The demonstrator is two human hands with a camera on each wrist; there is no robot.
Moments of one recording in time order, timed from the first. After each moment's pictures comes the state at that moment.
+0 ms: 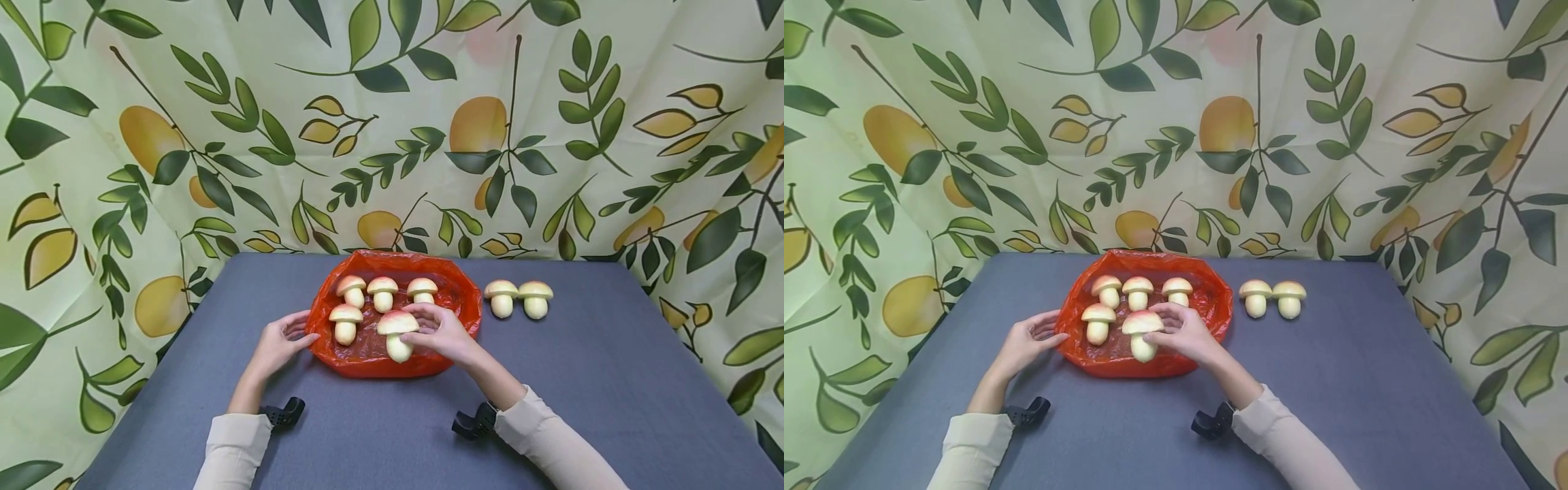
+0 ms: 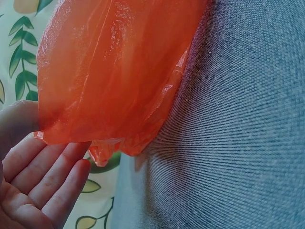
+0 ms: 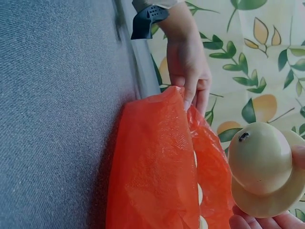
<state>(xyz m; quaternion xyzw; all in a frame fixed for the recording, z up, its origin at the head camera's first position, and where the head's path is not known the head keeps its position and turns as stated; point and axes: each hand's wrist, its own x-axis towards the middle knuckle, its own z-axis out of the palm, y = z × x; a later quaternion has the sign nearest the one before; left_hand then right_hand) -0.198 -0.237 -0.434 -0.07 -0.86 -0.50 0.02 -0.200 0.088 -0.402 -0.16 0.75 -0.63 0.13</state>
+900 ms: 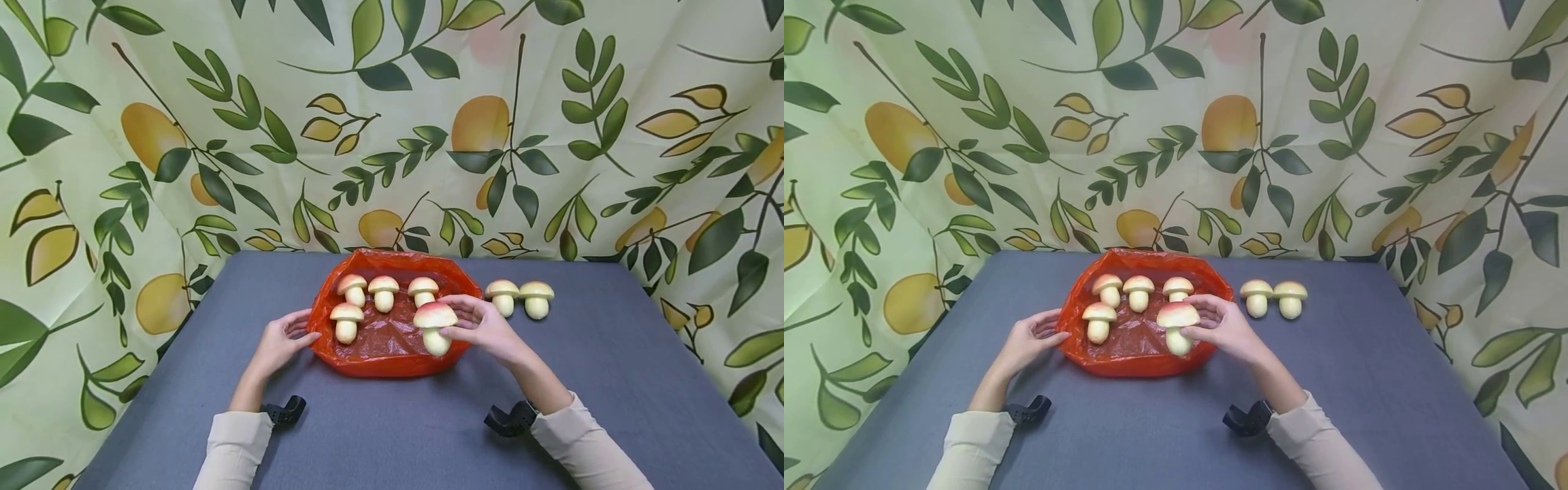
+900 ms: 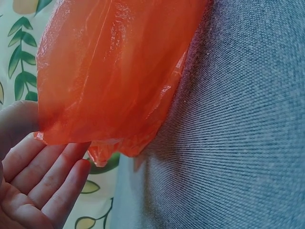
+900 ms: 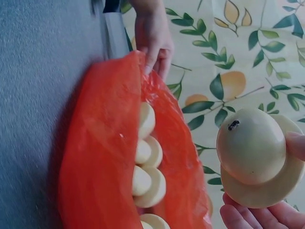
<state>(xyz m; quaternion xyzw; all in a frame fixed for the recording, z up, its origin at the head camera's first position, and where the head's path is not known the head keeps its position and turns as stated) -0.198 -0.236 -0.435 -0.07 -0.85 -0.52 0.03 -0.192 0.141 -0.380 -0.17 0.75 -0.63 0.11</state>
